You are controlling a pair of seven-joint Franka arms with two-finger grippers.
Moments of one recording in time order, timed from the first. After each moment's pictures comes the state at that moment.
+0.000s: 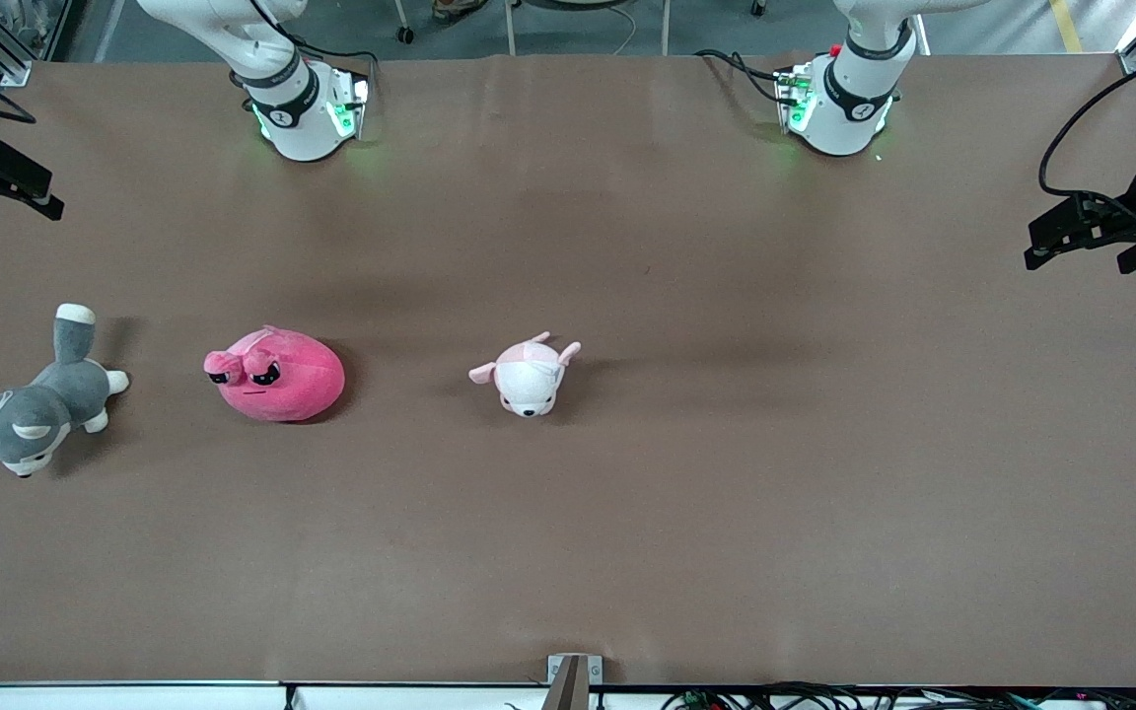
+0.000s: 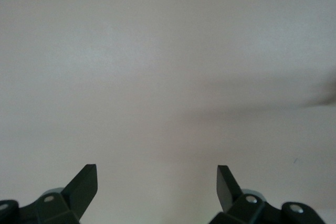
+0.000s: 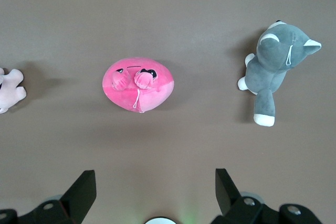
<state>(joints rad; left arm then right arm) 0.05 0.00 -0.09 -1.55 0.00 1.56 0.04 0.01 -0.11 -0.07 -1.60 0.00 1.46 -0.06</state>
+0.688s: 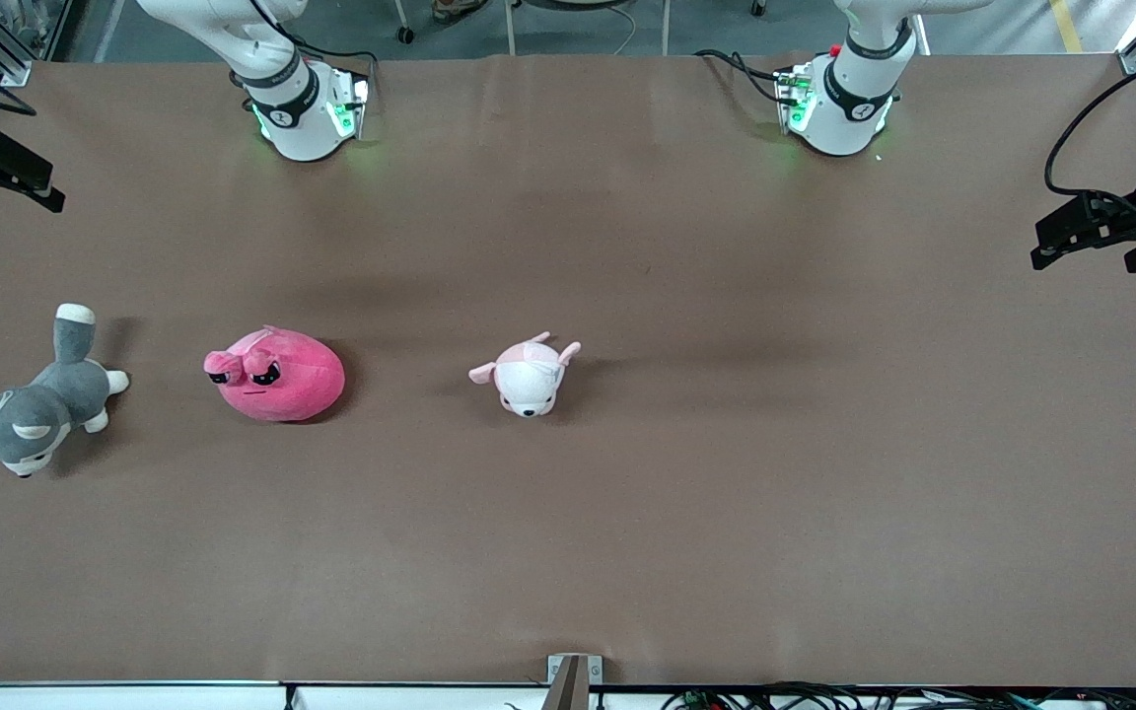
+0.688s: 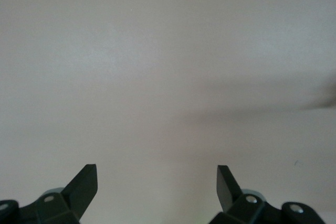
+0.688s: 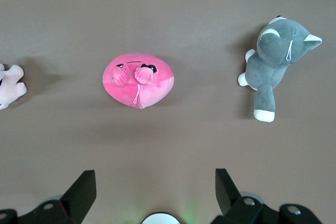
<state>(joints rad) 0.01 0.00 -0.03 -1.55 0.00 1.56 0.04 0.01 -0.13 -0.07 -1.60 0.00 1.44 -0.06</state>
